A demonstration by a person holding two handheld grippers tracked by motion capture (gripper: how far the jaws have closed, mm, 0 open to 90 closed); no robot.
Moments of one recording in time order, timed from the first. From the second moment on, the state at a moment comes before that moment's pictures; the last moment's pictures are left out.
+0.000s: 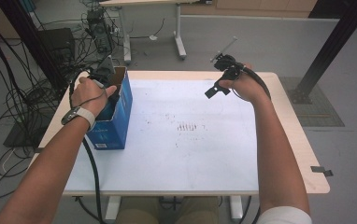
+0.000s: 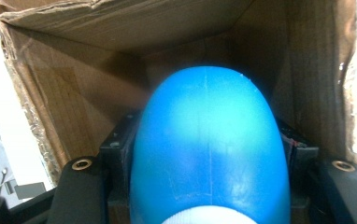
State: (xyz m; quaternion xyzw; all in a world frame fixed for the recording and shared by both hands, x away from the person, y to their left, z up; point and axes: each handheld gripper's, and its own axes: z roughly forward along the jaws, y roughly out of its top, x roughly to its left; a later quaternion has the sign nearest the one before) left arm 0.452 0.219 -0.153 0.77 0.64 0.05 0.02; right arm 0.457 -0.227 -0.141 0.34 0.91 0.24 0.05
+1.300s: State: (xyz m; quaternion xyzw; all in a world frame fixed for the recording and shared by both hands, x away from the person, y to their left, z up) left arm 0.451 0.218 -0.153 0.77 0.63 0.06 0.02; right arm 0.452 -0.233 -0.138 0.34 0.91 0.24 0.06
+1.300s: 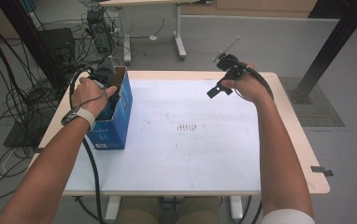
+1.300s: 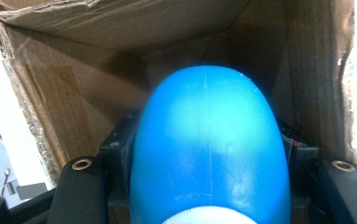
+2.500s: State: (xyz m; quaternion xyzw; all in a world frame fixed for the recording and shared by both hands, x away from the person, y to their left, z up) left arm 0.452 0.218 -0.153 0.77 0.63 0.05 0.02; right arm 0.451 -0.238 -0.142 0.34 0.91 0.24 0.06
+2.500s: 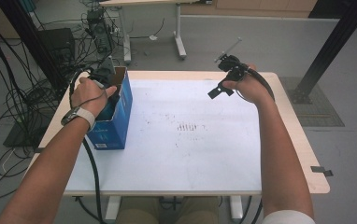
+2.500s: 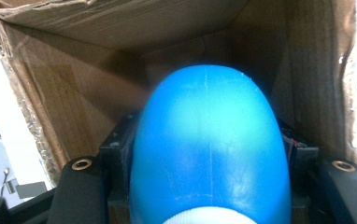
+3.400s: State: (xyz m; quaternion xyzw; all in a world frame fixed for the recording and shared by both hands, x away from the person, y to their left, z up) left arm 0.452 0.220 -0.153 0.77 0.63 0.05 0.02; right arm 0.452 -0.237 -0.143 0.34 0.91 0.24 0.06
